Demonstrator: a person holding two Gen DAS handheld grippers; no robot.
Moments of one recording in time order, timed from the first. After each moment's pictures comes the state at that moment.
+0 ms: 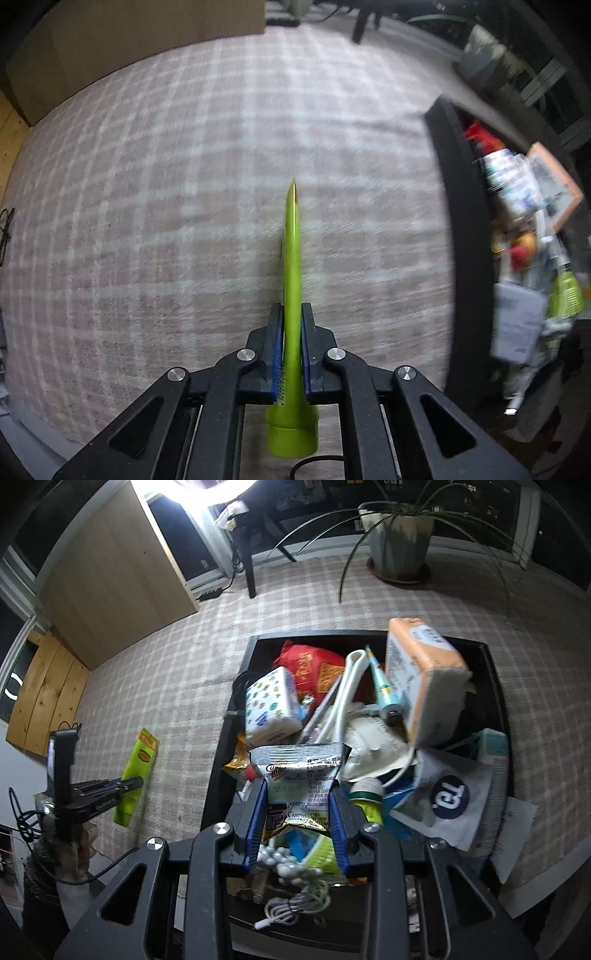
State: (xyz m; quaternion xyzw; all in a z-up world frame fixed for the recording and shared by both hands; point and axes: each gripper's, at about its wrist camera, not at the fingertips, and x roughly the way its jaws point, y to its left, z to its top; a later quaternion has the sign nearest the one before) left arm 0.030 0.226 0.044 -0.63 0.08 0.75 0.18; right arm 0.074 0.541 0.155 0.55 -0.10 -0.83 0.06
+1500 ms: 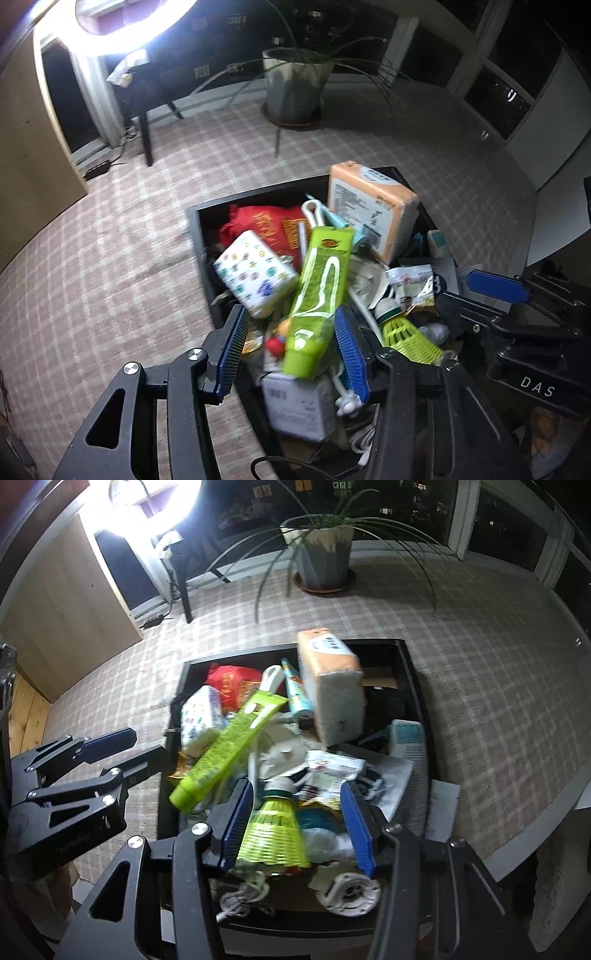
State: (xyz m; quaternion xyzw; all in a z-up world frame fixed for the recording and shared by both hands) left arm 0.071 0.412 0.154 -0.52 0.15 0.76 0.35; right arm 0.087 0.567 0.173 0.54 -0.10 -0.83 -0.04
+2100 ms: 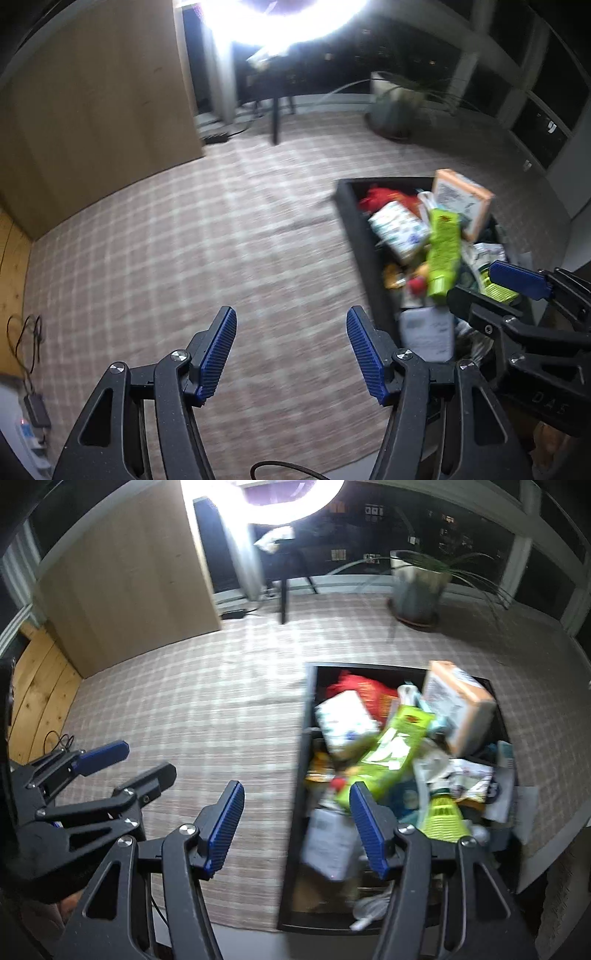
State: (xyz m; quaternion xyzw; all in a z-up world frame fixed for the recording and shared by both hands) left arm 0.045 0.248 0.160 -0.50 0.13 0.81 0.26; right arm 0.083 0.392 0.188 0.51 -0.05 -0.86 0.01
